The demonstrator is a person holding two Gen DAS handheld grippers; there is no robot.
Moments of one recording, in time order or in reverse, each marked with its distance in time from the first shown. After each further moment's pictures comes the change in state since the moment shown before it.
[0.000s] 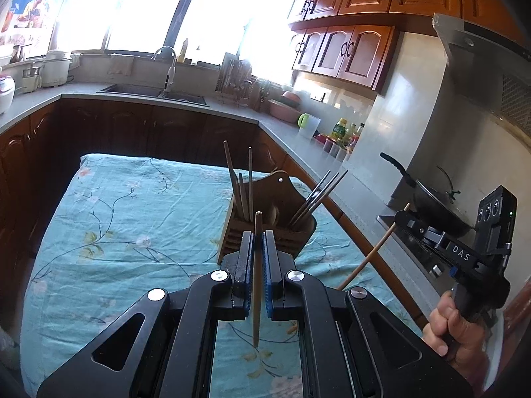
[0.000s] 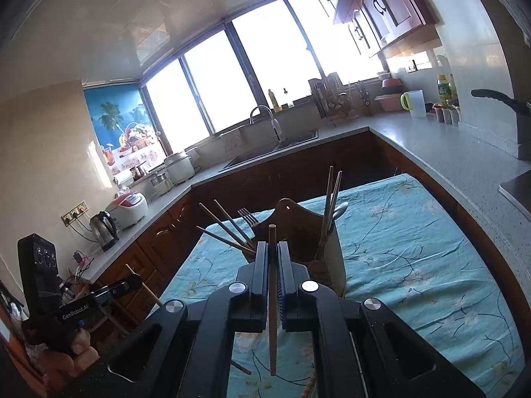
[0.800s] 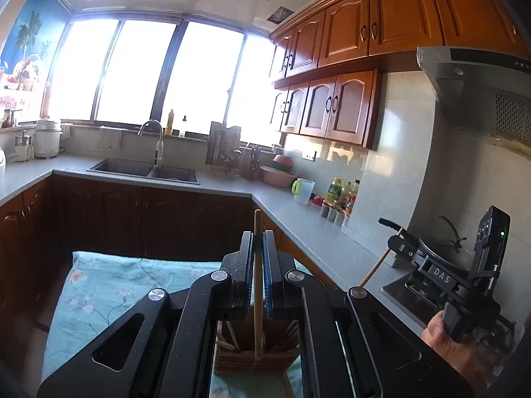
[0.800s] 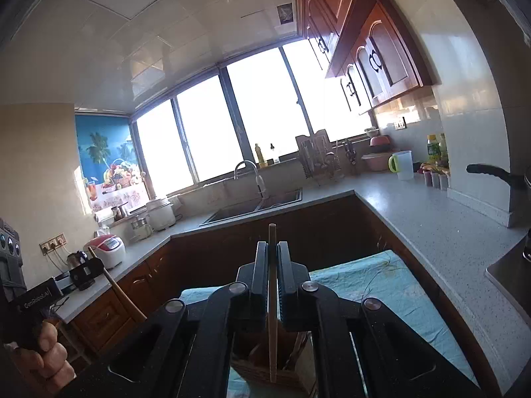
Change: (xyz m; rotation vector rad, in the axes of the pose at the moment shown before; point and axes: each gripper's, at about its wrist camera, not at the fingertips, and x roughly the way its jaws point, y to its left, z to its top) left arm 0.025 -0.042 0.124 0.109 -0.274 0.018; right arm 0.022 -0.007 0.103 -0.056 -0.229 -0.098
